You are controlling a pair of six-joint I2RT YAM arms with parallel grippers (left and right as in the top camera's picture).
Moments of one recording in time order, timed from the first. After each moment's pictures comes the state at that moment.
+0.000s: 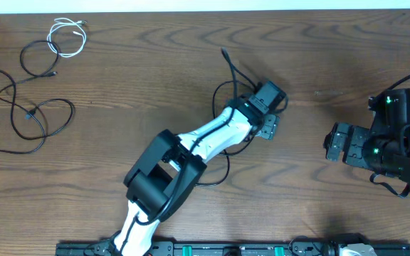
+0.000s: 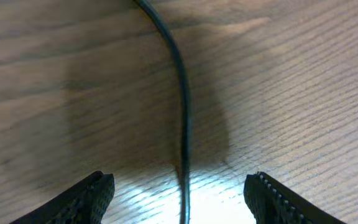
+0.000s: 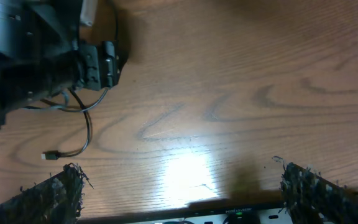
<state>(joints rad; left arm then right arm) -0.78 2.11 1.47 -0.51 -0.04 -0.38 0.10 1.13 1.51 -1.54 -0.03 0.37</state>
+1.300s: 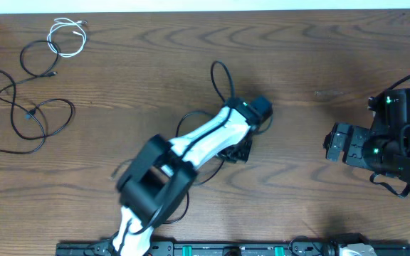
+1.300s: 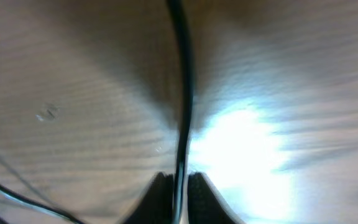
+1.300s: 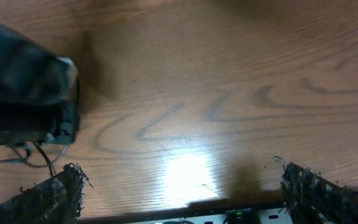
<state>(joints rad) -0.78 2.04 1.48 -1.10 -0.03 -0.50 0.11 1.13 1.51 -1.54 -0.03 0.37</state>
